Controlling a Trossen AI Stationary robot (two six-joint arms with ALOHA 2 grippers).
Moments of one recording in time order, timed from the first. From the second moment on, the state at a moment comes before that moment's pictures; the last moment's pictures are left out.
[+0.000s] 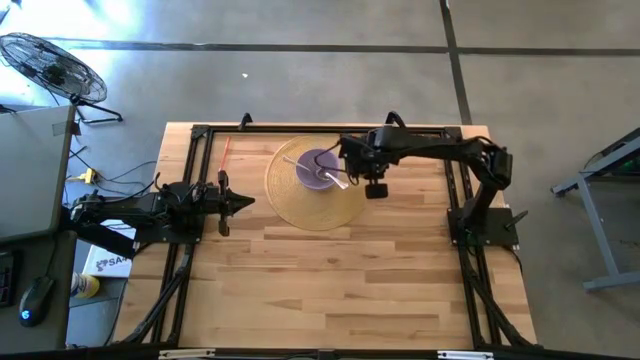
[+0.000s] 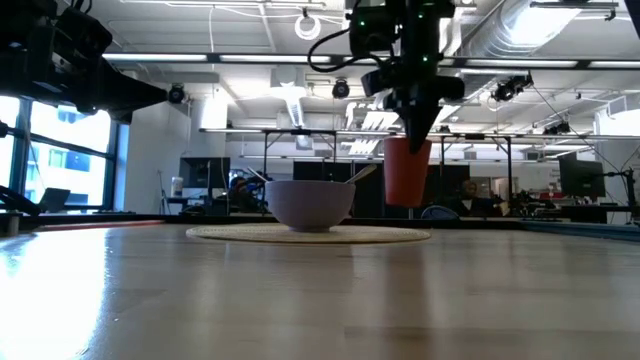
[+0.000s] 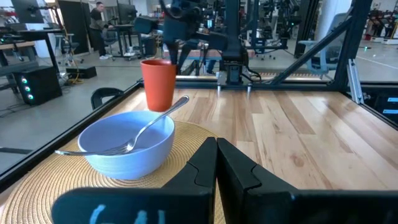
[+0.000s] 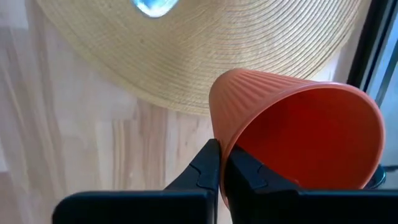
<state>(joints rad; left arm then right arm) 0.00 0.03 0.04 -0.02 -0.14 0.02 -0.30 1.78 1.53 -1.21 0.21 -0.36</state>
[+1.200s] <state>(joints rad) 0.00 0.03 0.04 -0.02 -0.14 0.02 0.02 1.71 1.31 -1.27 0.09 -0.15</state>
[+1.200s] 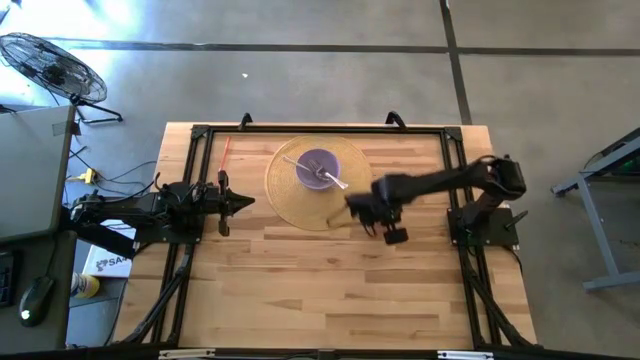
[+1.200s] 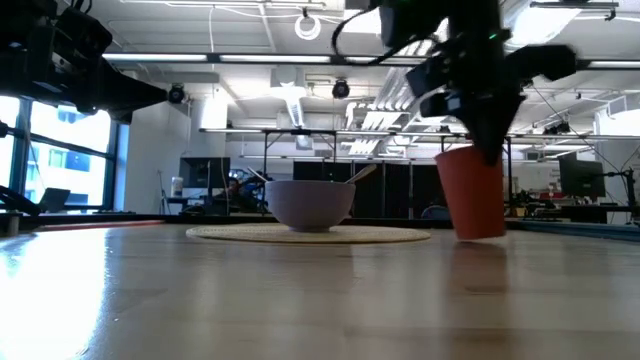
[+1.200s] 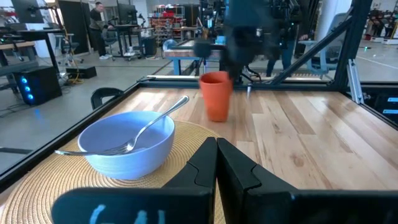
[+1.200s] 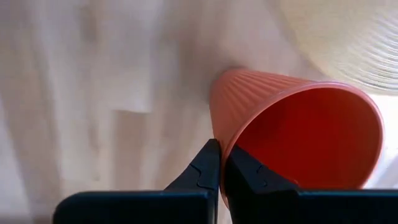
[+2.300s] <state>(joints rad) 0.00 0.03 0.04 -0.02 -0.14 0.02 0.42 1.63 1.39 -1.31 0.10 0.31</state>
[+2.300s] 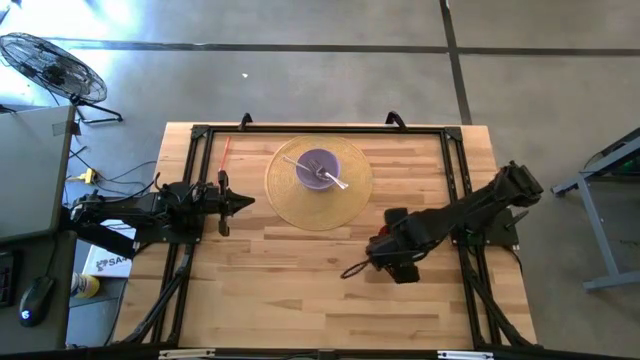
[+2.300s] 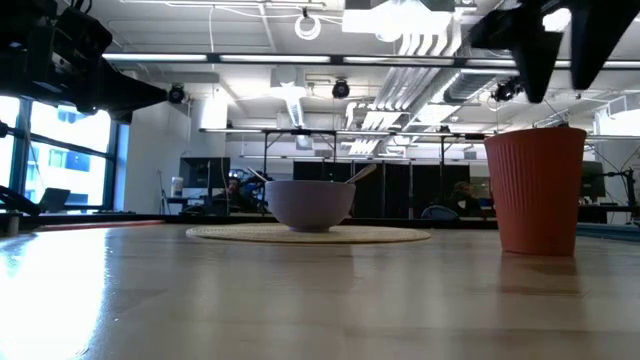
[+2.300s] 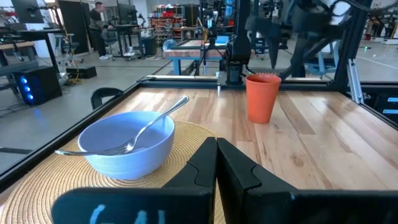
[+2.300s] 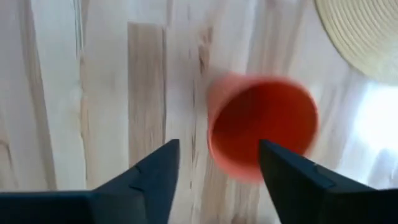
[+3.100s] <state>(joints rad) 0.00 0.03 0.04 -0.02 -0.14 0.02 0.66 1.20 0.62 -0.62 0.13 0.94</state>
